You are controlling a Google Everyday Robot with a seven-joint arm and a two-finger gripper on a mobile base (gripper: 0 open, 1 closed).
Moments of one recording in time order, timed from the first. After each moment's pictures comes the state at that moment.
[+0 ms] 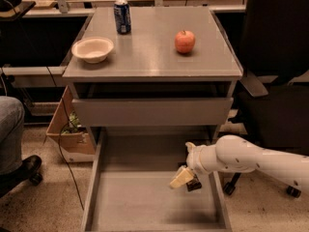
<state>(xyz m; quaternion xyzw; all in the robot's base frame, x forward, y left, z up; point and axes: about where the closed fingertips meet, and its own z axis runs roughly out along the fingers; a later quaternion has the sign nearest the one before) 0.545 -0.098 0.524 -0.49 0.80 0.17 0.31</state>
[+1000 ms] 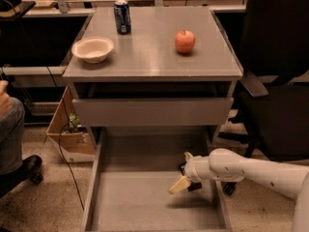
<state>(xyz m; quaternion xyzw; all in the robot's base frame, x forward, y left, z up) 0.571 -0.103 0.418 -0.48 0.80 0.17 0.31</state>
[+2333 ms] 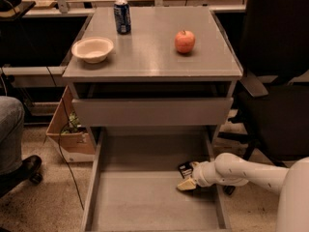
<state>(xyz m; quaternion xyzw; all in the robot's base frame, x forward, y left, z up) 0.573 -0.149 0.352 -0.43 0.84 0.18 0.27</state>
